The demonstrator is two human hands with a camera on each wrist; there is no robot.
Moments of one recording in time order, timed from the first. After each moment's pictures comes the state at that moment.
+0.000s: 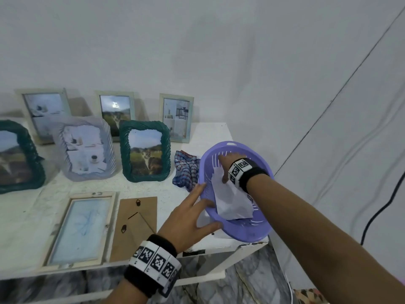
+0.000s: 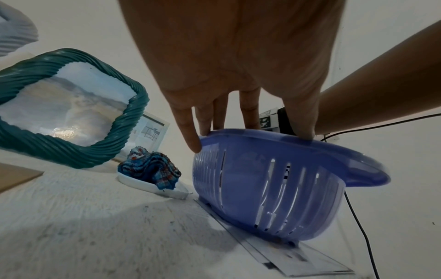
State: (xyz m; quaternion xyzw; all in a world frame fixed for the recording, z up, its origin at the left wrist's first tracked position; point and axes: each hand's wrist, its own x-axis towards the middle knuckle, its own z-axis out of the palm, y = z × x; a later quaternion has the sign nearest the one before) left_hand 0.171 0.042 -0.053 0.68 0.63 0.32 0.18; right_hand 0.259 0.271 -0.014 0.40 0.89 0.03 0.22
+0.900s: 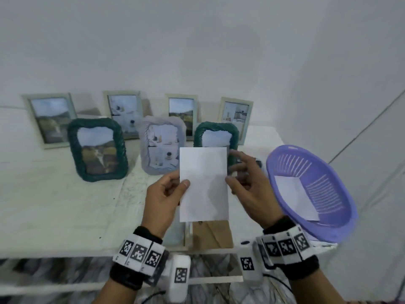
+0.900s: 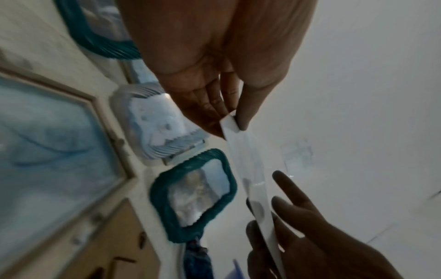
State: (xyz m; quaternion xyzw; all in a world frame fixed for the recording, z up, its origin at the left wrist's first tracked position) left_hand -0.001 -0.065 -0.006 0.33 0.59 0.68 0.29; right_hand 0.171 0.045 0.036 0.32 0.78 -0.43 -0.34
